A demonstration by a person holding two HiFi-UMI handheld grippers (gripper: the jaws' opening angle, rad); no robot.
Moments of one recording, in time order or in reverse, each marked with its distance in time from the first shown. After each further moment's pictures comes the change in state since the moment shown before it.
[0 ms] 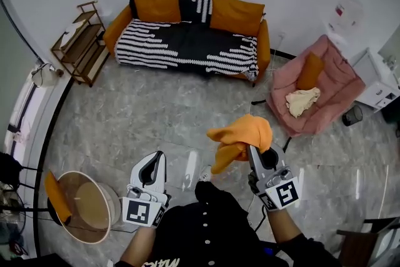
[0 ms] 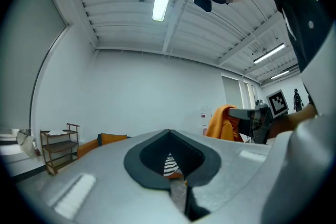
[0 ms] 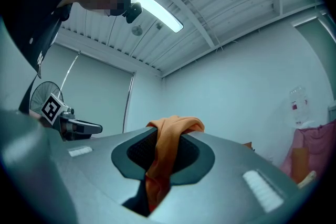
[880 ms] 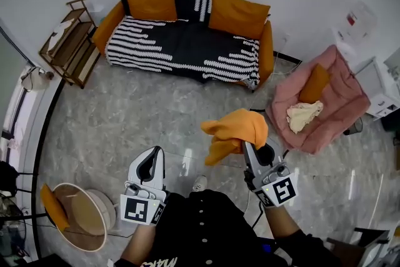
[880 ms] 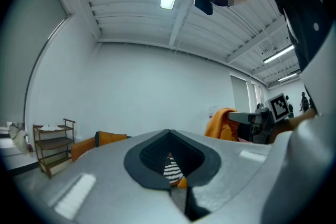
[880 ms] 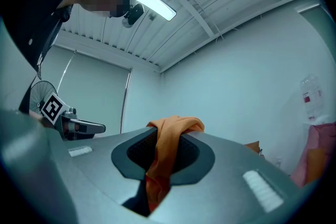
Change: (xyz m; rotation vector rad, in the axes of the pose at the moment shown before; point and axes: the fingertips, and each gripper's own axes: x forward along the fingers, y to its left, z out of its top) left arm 0.175 0.058 0.000 -0.045 0.014 0.030; right arm 0.146 -0.112 -0.027 0.021 0.037 0.040
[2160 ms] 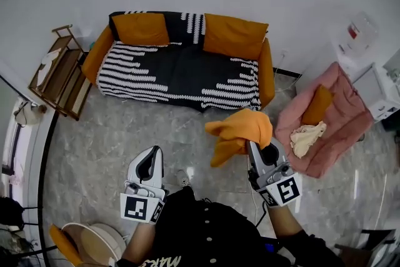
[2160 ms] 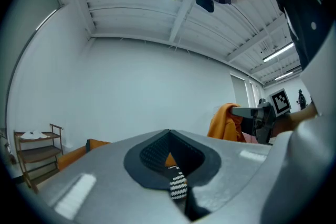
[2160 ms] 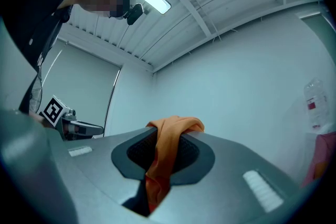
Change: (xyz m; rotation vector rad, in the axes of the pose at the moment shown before) left arm 0.190 0.110 0.013 0.031 -0.021 -0.061; right arm 0.163 -0.113 0.000 -0.046 -0.041 -0.078
